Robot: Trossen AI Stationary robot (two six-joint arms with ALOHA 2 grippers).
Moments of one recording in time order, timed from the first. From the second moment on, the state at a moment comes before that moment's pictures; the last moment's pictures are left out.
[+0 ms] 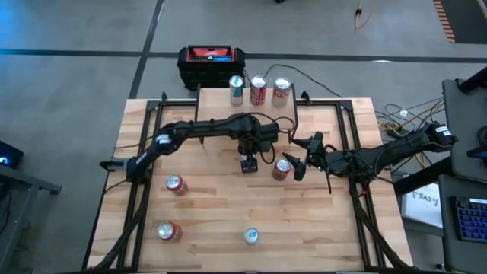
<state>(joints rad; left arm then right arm) 0.13 2.26 2.22 -1.42 0.04 0.03 0.22 0.97 0.46 0.27 0.71 0.28</state>
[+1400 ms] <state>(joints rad) -0.04 1.68 1.76 -1.56 -0.23 -0.56 0.22 0.97 0.46 0.27 0.71 0.28</state>
